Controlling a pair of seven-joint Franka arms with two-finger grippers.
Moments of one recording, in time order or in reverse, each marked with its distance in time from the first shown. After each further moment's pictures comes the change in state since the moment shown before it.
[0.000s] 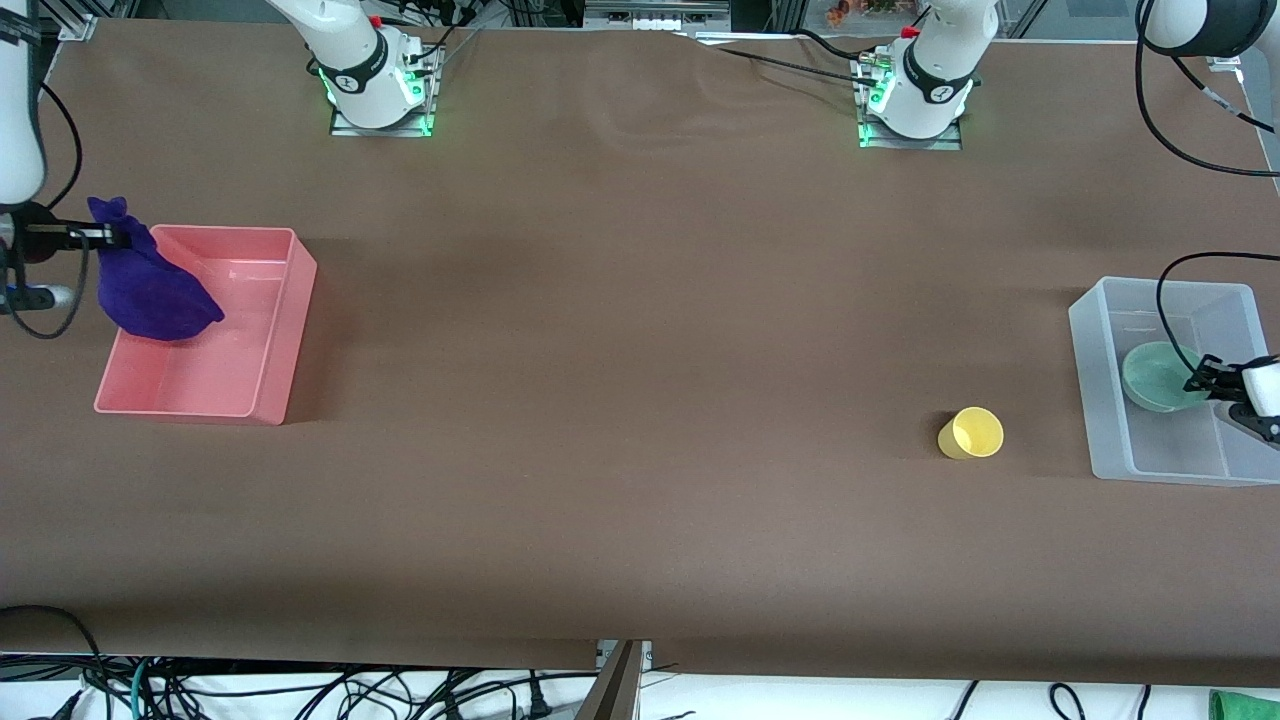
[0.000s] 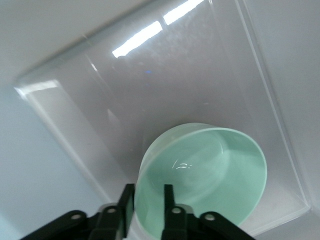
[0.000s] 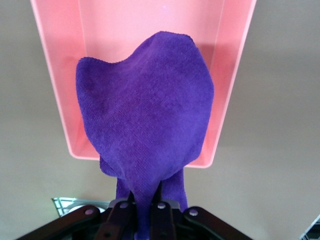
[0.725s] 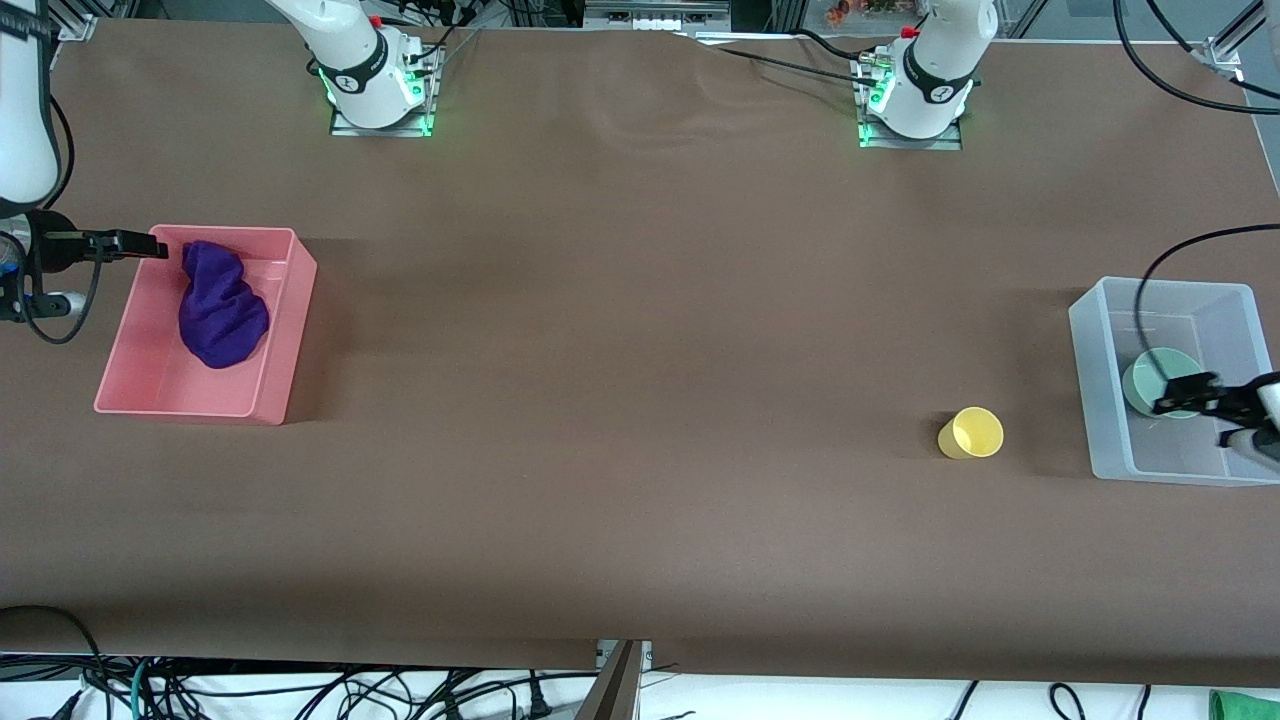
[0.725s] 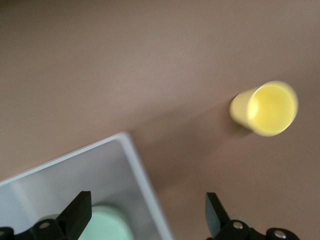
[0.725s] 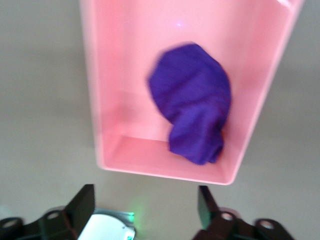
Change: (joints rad) left arm -0.125 -0.175 -0.159 0.018 -0.155 -0.157 -0.329; right arm 0.011 -0.023 0.100 0.108 0.069 -0.081 0.003
